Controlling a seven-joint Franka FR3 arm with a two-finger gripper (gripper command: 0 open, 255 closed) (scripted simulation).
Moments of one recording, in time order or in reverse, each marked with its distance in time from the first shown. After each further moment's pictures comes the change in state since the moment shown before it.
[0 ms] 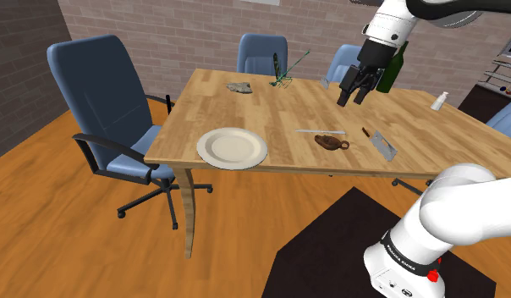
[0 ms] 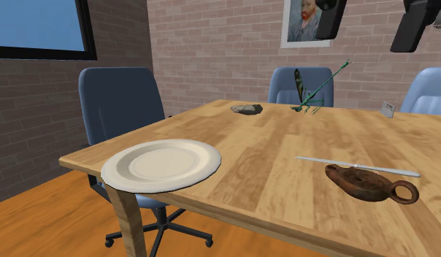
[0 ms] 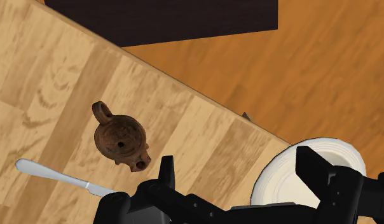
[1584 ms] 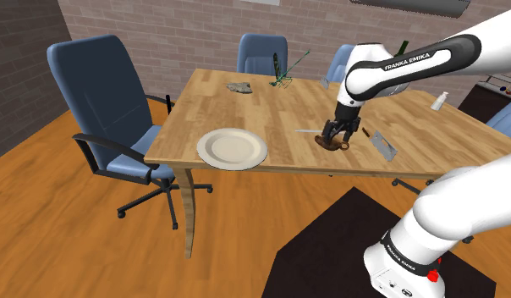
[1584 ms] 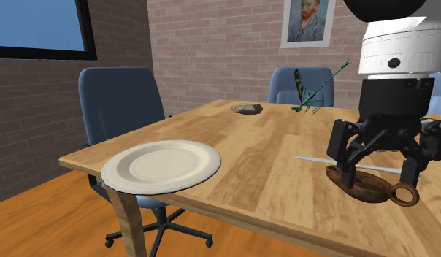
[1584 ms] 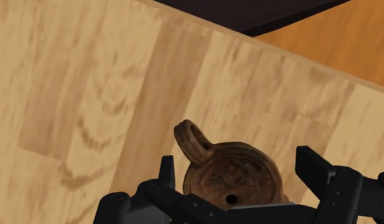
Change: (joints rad) arm -0.142 0.354 -0.076 -0.233 -0.168 0.455 0.035
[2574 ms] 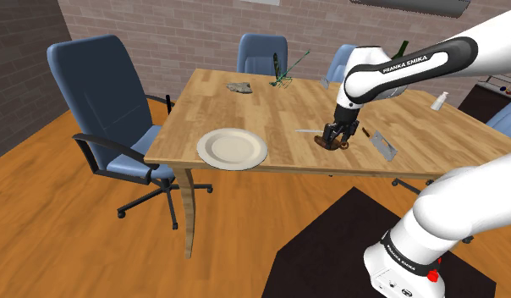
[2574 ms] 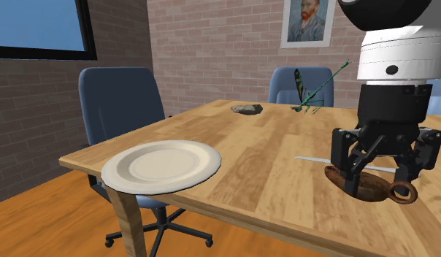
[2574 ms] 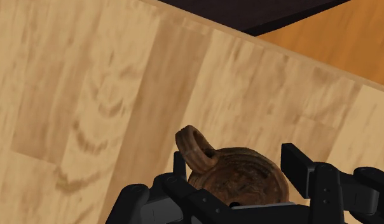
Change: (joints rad) arm 0.001 0.011 -0.001 -0.013 0.000 0.024 0.001
